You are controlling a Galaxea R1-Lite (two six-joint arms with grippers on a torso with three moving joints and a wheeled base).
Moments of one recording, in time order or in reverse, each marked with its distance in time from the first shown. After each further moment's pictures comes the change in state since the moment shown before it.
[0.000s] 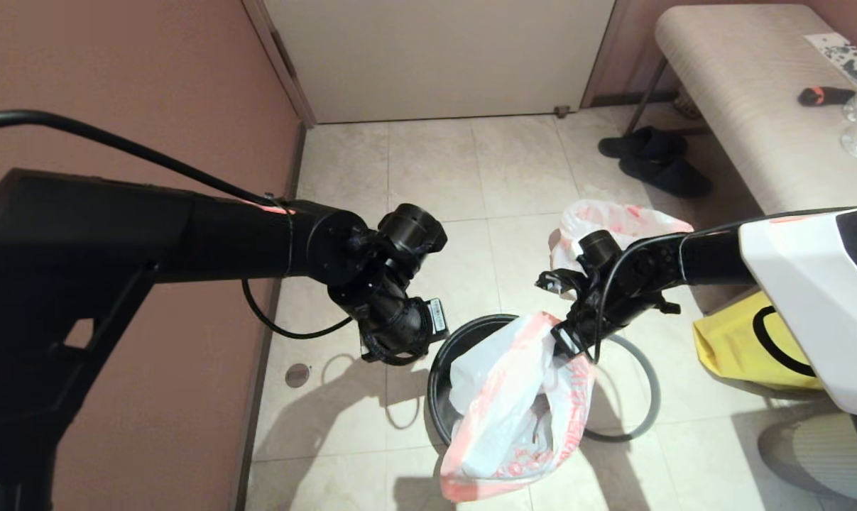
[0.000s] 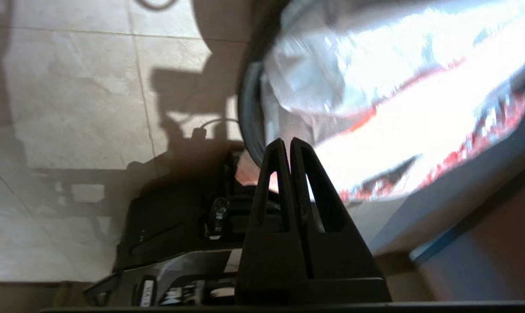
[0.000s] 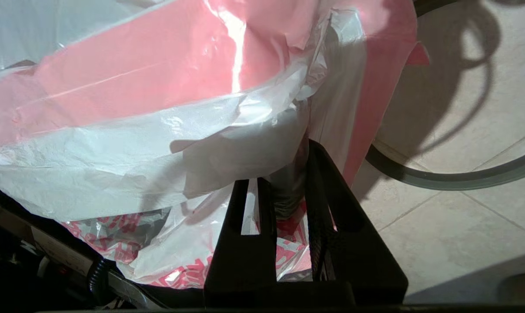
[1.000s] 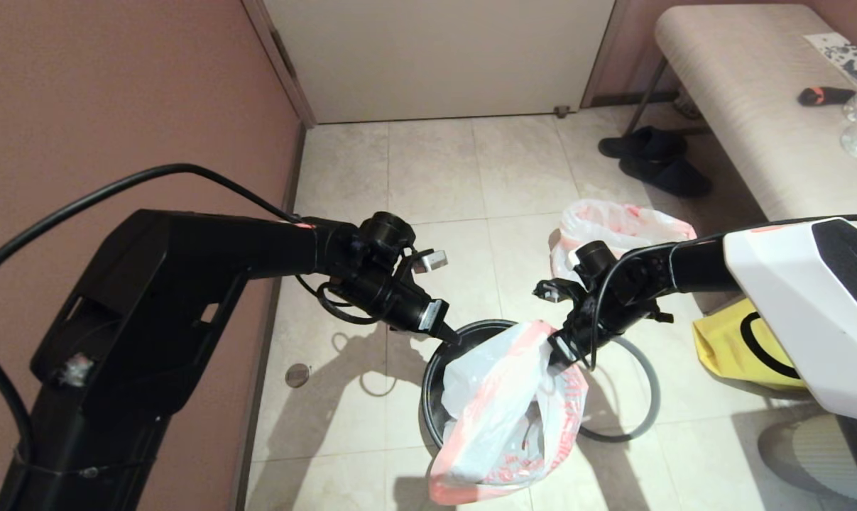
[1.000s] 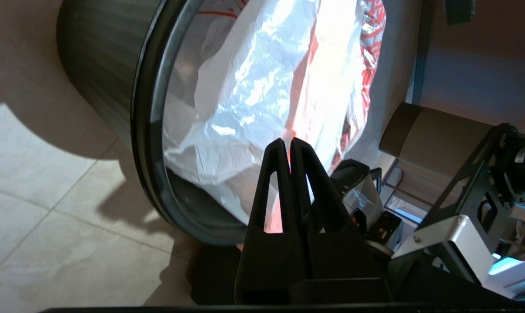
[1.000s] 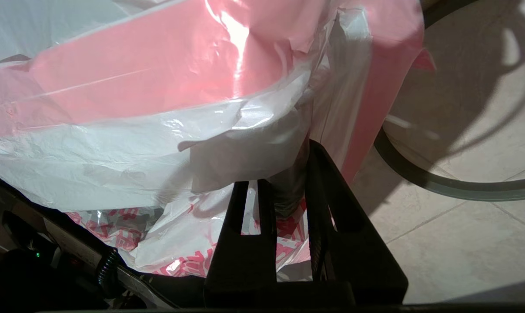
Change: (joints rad) left arm 0.185 0.246 -0.249 -0.029 -0.670 0.776; right arm -0.007 0.038 0.000 -0.003 0.061 -0.006
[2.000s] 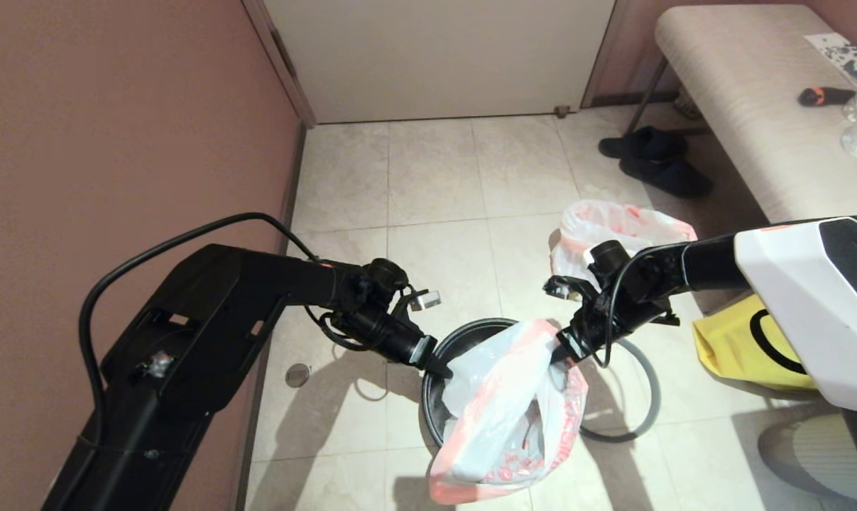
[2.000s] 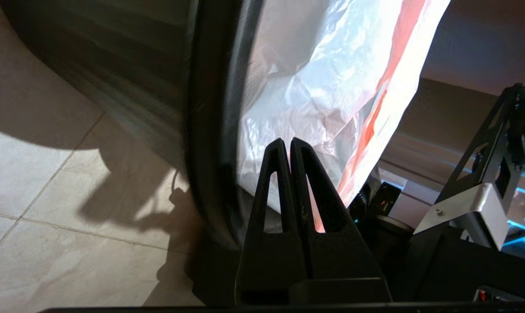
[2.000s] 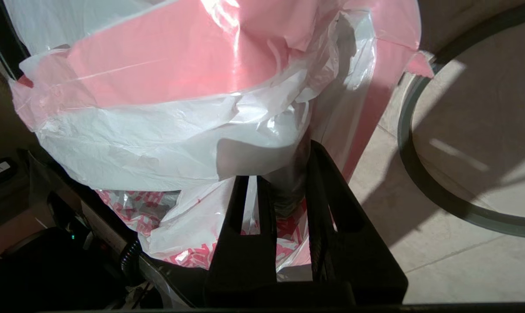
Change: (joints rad) left arm 0.055 0.157 0.026 -0.002 -0.138 0.145; right arm -0.050 0.005 0.001 0.000 0.176 -0.049
